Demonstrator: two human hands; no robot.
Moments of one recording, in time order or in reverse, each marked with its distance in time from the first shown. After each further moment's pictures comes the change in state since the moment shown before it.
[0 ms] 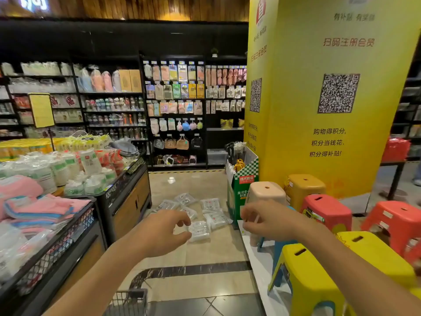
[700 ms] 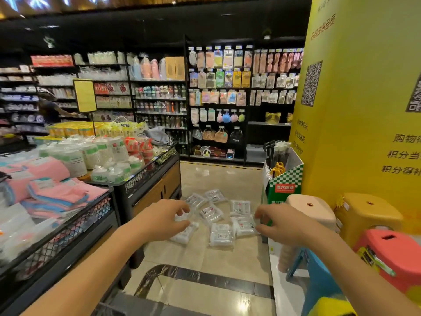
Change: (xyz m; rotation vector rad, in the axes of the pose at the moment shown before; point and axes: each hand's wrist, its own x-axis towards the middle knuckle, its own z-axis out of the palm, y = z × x) left_hand 0.223 -0.037 0.030 0.021 0.003 -0.286; right_hand 0.224 0.162 -0.020 -0.055 -0.065 -0.124
